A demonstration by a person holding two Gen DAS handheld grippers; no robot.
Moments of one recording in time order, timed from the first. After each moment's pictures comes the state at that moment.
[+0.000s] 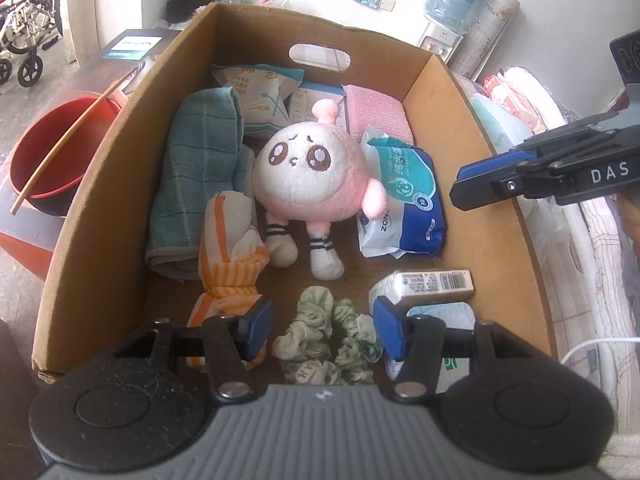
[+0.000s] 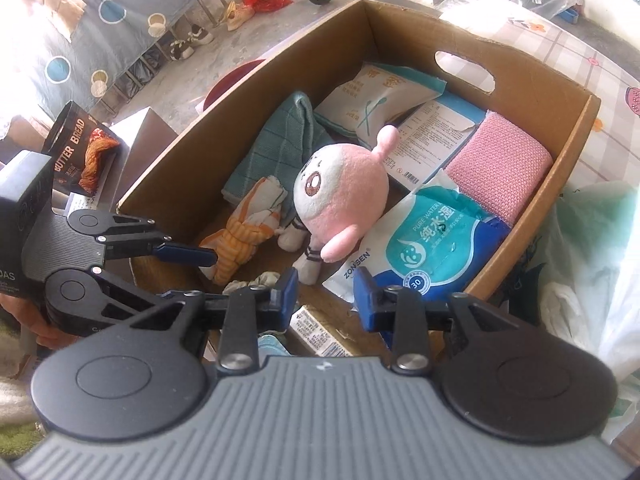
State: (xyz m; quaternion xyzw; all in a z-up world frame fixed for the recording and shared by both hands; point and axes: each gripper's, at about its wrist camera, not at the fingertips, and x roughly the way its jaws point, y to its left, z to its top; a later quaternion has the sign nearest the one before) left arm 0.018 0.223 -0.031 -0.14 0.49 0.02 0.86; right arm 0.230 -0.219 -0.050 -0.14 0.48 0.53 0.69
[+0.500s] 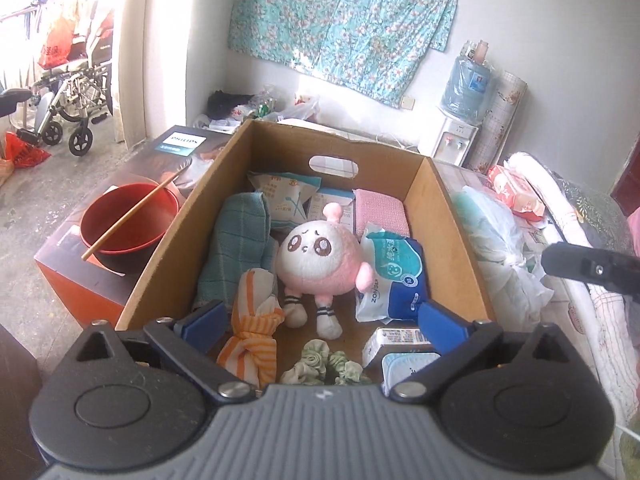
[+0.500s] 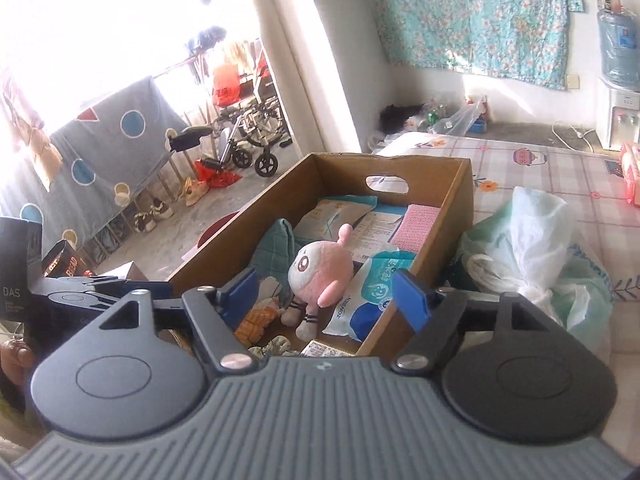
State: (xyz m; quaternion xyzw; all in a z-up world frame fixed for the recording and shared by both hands) left arm -0.038 0.191 0.024 -0.12 0.35 0.10 0.93; right arm 0.121 -0.358 -0.024 0.04 0.30 0.44 0.85
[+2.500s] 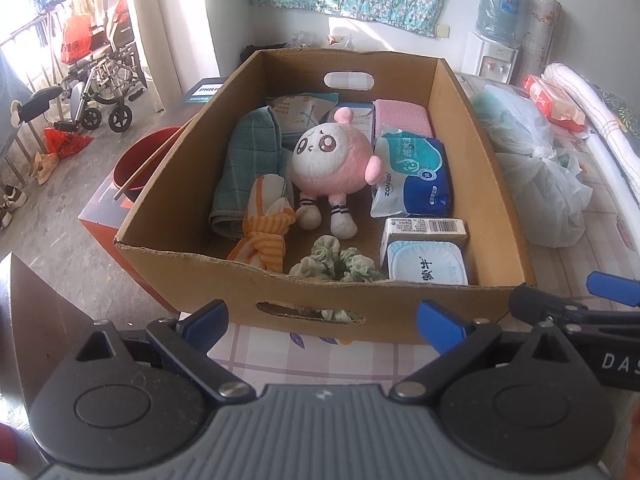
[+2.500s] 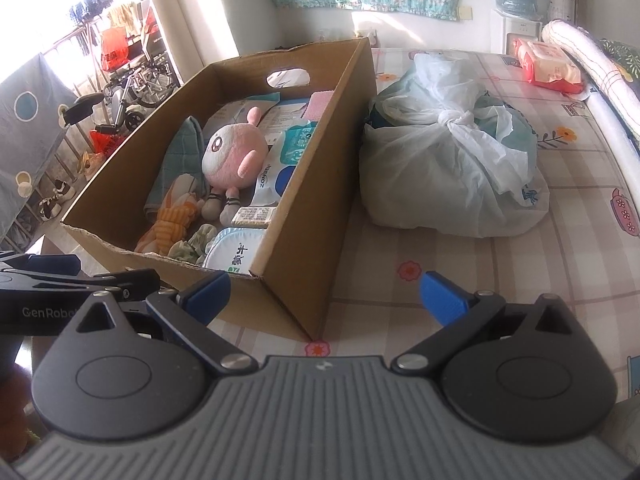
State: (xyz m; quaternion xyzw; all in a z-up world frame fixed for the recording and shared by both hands) left arm -0.047 0.132 -0.009 -0.05 0.45 0.16 0.88; right arm 0.070 -0.351 -0.109 -0.01 0.40 0.29 0.87
